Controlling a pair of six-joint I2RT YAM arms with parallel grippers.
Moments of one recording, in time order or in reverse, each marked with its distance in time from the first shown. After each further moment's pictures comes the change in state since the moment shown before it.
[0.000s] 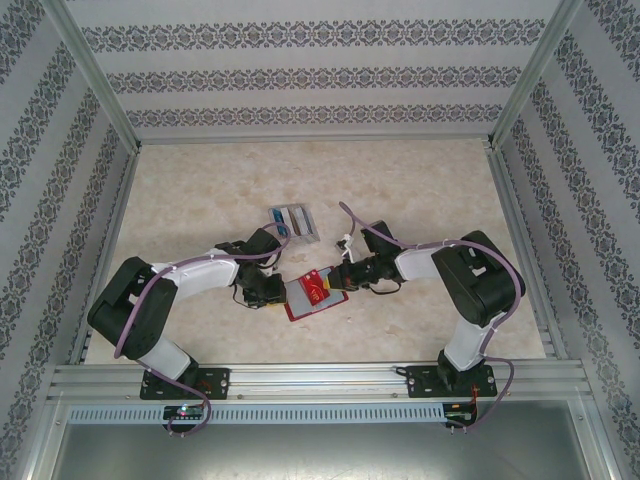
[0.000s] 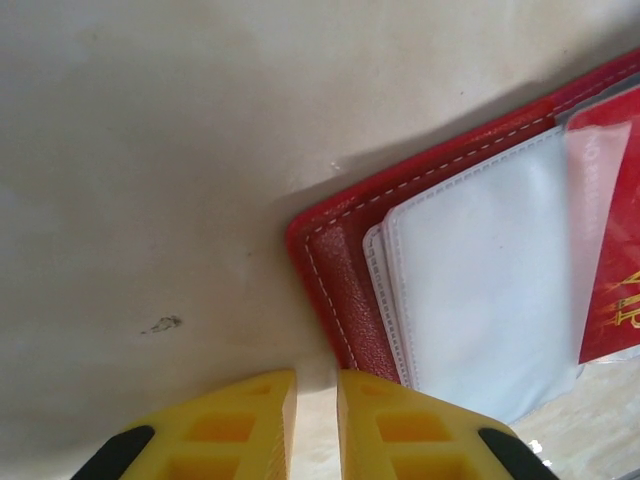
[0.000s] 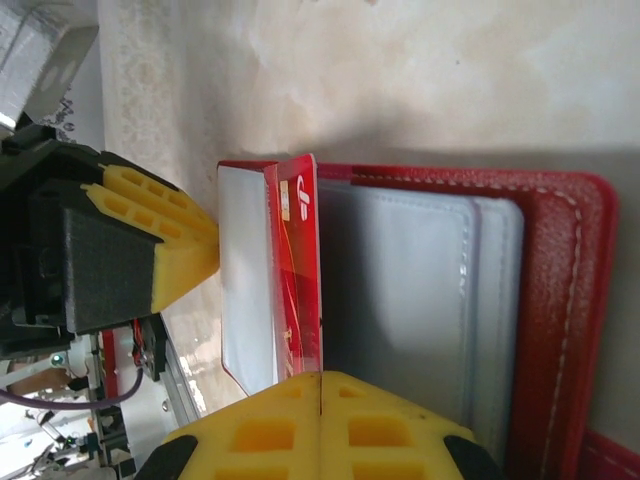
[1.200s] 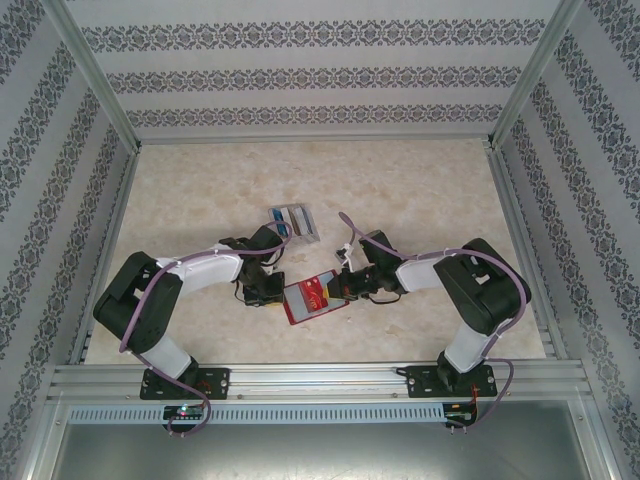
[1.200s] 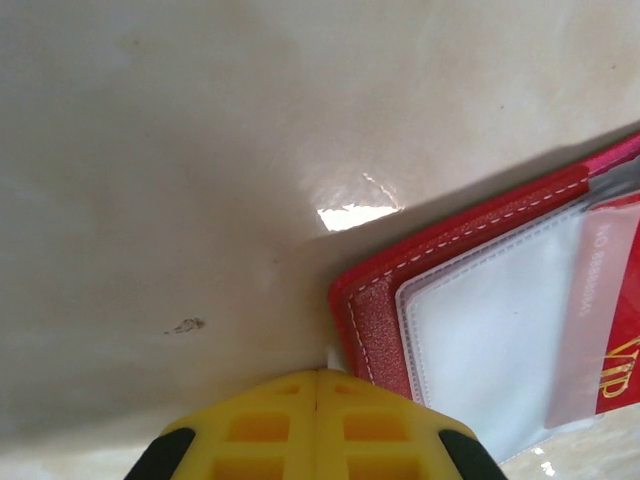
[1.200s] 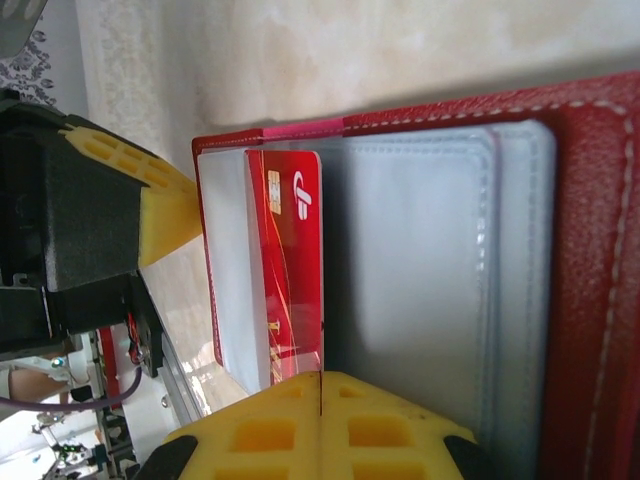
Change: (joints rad) left arm 0.000 0.043 0.051 -0.067 -0.023 -0.020; right arm 0.058 -0.060 -0.091 0.056 0.051 0.097
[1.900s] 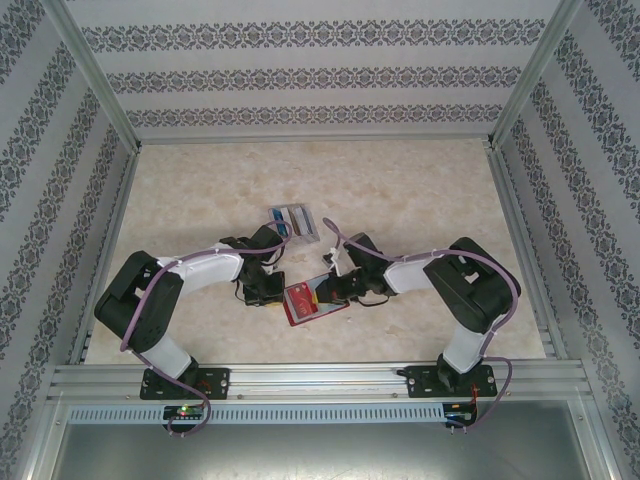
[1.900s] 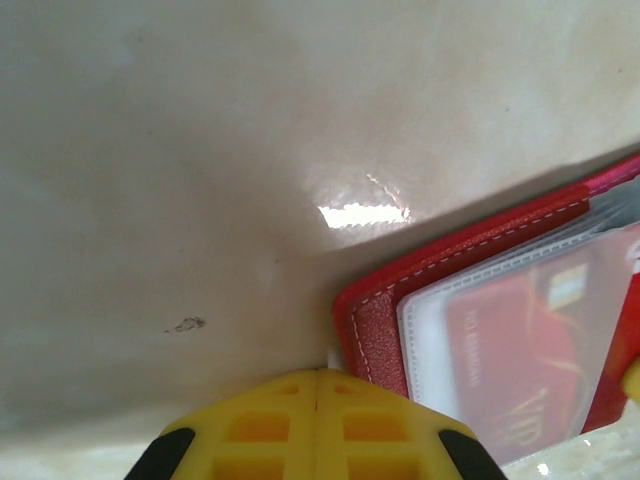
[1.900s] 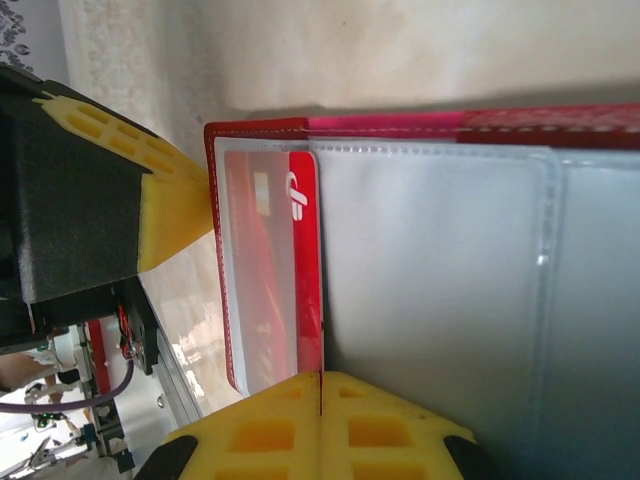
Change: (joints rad) left arm 0.000 0.006 0.008 -0.009 0.002 -0.011; right arm 0.112 0.048 0.056 0.011 0.052 0.059
